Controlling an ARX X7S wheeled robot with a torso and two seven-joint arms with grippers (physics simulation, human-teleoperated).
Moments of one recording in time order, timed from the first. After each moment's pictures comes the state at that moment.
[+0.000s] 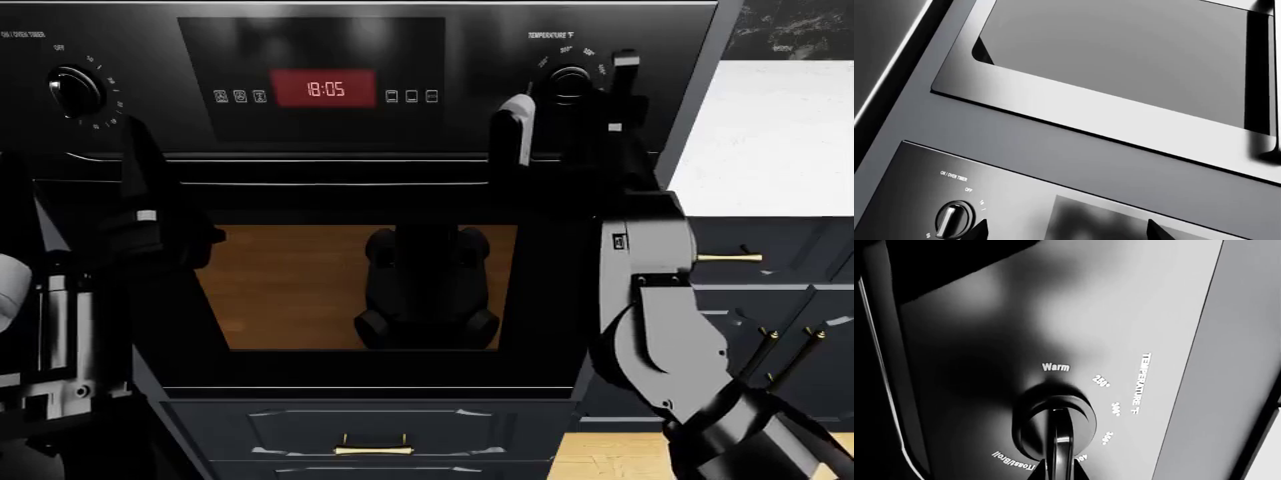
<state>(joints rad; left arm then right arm) -0.26 -0.37 0.02 0.69 -0.55 -0.15 -0.45 1.01 0.36 -0.79 0.09 -1.13 0.69 -0.46</state>
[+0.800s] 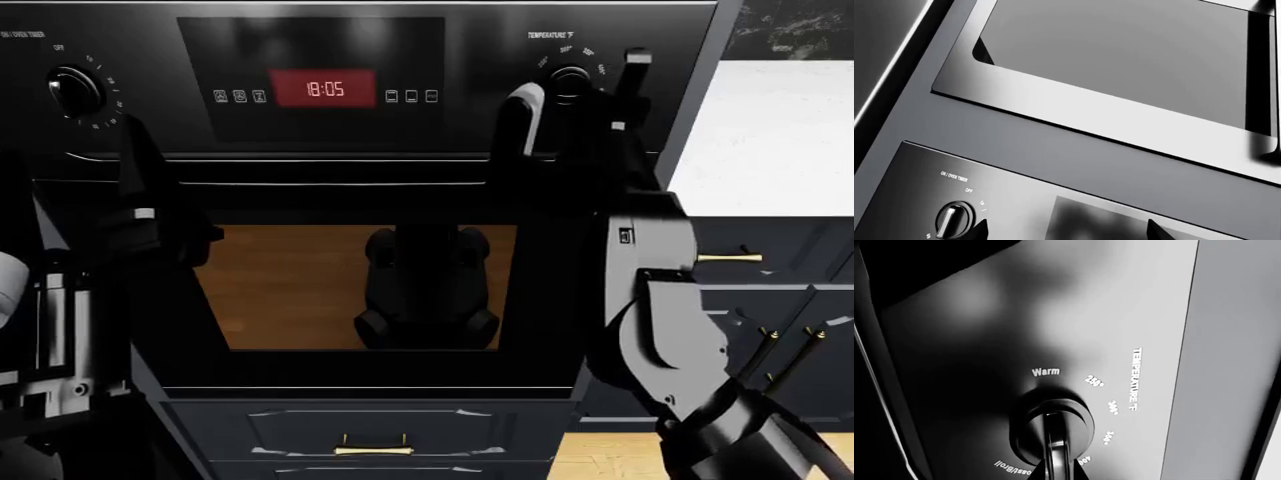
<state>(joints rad) -0.26 -0.38 0.02 0.69 -0.56 -0.14 -0.46 1.00 0.33 -0.73 0.08 -1.06 0.69 -0.43</state>
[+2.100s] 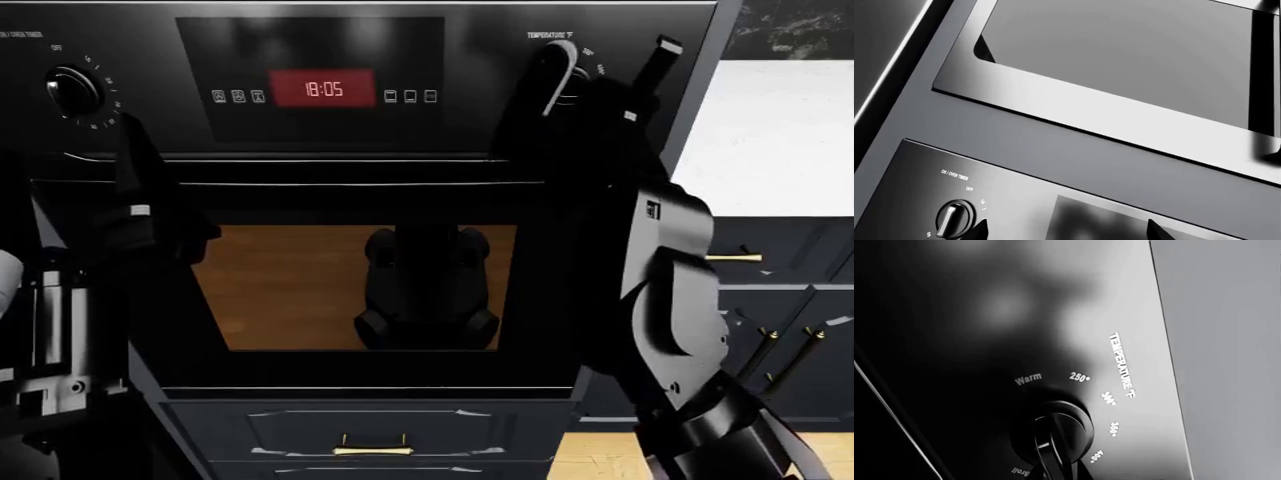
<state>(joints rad) -0.27 -0.40 0.03 0.69 -0.58 -0.14 -0.48 1.01 0.24 -0.59 0.02 -0.96 0.79 -0.56</state>
